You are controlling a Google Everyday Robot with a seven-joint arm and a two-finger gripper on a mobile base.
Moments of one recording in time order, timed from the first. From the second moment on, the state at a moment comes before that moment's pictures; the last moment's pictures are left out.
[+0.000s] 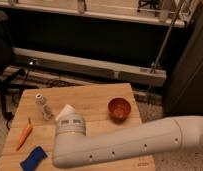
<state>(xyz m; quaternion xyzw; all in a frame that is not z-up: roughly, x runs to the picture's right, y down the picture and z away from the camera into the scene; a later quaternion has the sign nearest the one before) -0.132 0.246 0.574 -0.07 -0.28 -0.80 0.53</state>
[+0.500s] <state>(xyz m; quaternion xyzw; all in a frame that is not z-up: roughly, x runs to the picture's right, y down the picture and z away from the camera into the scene) -0.207 0.218 0.561 -0.11 -0.29 -0.78 0.54</state>
